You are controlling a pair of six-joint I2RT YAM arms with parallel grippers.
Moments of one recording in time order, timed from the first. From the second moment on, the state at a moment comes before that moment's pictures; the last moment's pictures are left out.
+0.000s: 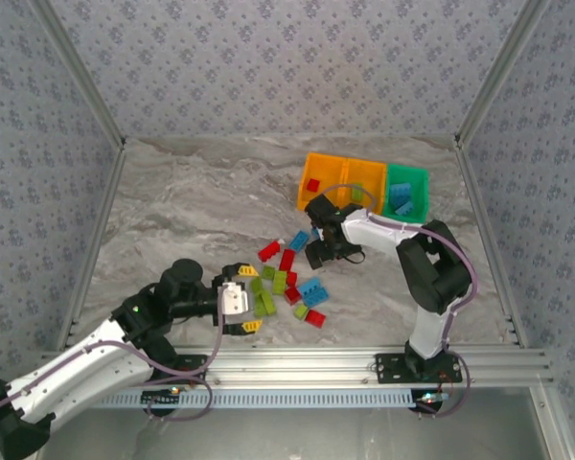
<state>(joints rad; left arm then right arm) -0.86 0.58 0.47 -0.39 0.39 0.58 0.62 1.82 1.16 -0.72 0.10 0.20</state>
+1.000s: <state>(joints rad) -0.79 0.59 0.47 -0.28 0.33 0.40 0.52 1.77 1.48 -0.62 0.27 0.29</state>
